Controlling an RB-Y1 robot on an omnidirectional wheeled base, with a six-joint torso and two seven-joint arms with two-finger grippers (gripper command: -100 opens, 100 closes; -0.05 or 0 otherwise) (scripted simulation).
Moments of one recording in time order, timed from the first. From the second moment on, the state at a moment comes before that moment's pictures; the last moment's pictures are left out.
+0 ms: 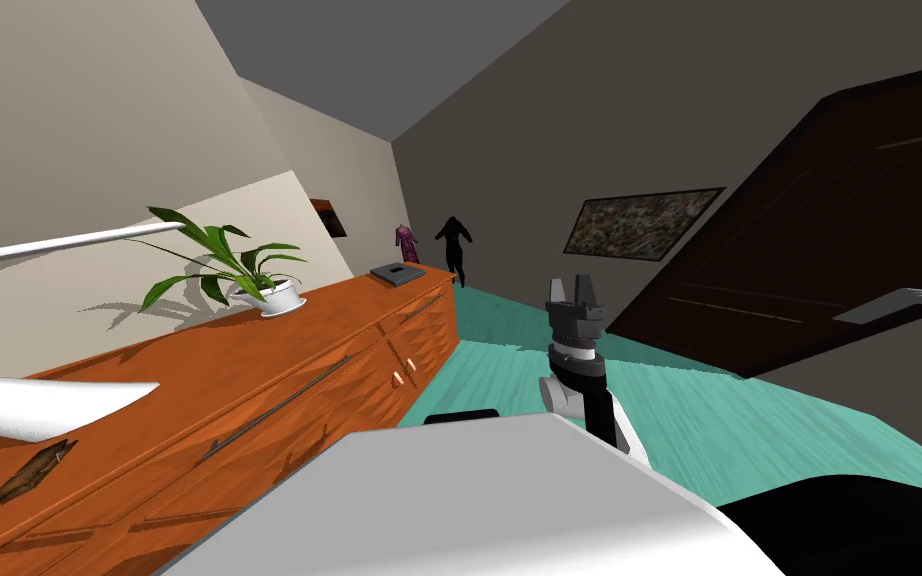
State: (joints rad) left arm 1.10 2.05 -0.73 -0.87 0.40 -1.12 0.82; right arm 0.48 0.01 -0.05 -2.36 0.11 -0.65 -0.04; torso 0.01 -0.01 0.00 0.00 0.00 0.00
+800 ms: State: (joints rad) left arm 1.11 2.04 -0.69 -0.84 0.36 -1.13 0.84; right arm 0.48 0.01 -0.05 -2.36 0.11 -0.65 -0.04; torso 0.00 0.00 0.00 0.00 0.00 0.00
